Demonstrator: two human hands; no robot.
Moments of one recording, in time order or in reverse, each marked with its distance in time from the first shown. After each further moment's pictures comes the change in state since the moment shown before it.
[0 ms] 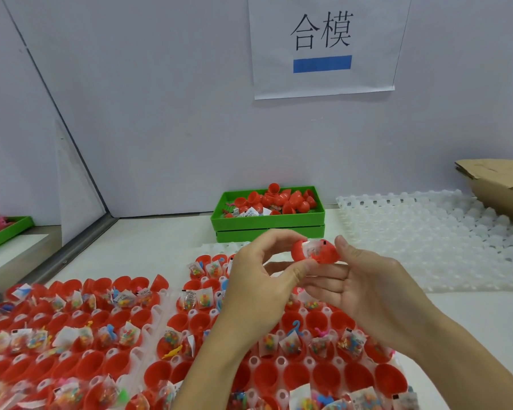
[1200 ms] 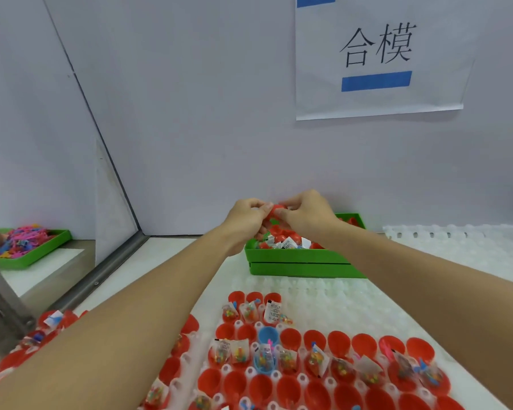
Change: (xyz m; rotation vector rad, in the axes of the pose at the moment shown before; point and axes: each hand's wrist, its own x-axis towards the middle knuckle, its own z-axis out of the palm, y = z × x) left_hand 0.179 -0.062 -0.096 0.195 0.063 -0.458; right_hand 0.240 -0.022 0.040 -1.096 0.238 -0.212
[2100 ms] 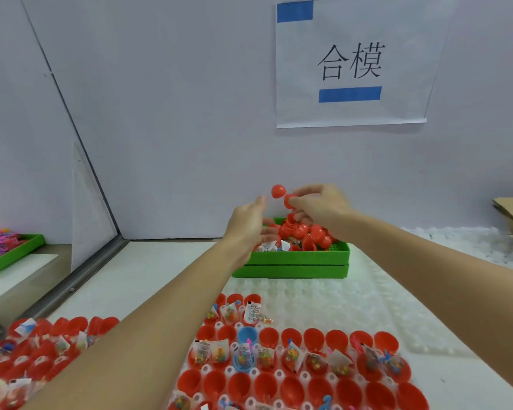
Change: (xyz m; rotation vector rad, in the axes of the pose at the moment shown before) left_hand -0.025 0.022 0.036 -0.317 0.037 -0.093; right_hand -0.002 0.011 -0.053 0.266 0.089 0.139
